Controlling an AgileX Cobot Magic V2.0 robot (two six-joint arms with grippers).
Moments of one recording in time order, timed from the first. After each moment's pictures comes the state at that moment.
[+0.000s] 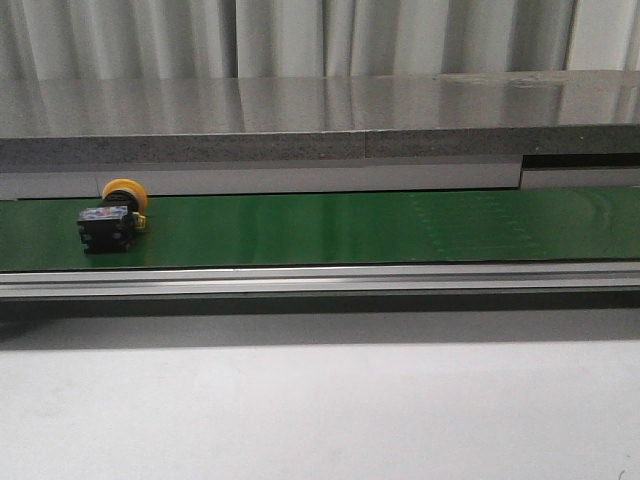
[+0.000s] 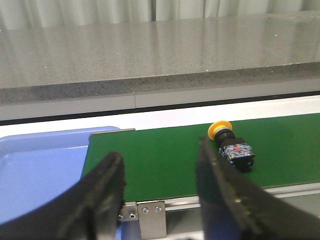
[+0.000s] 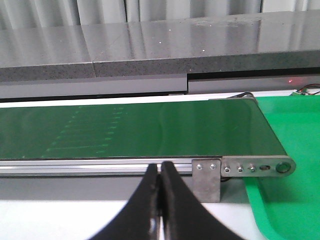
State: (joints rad) left arm -0.08 0.34 -0.25 -0.16 0.14 0.17; right arm 0.06 -0.01 0.03 0.06 0.13 0.02
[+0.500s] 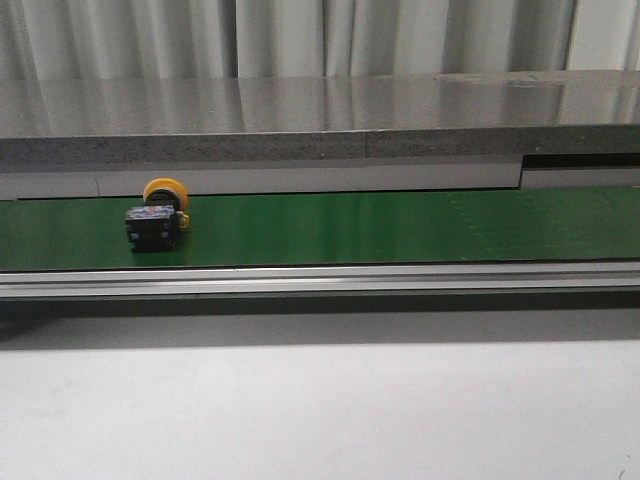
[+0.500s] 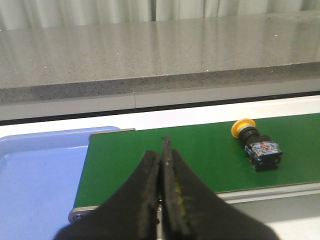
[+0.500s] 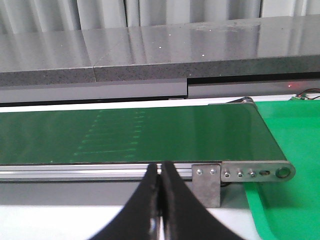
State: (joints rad) left arm -0.08 0.34 -0.25 -0.16 0.14 0.17; right arm 0.06 -0.01 0.03 0.06 0.12 0.02
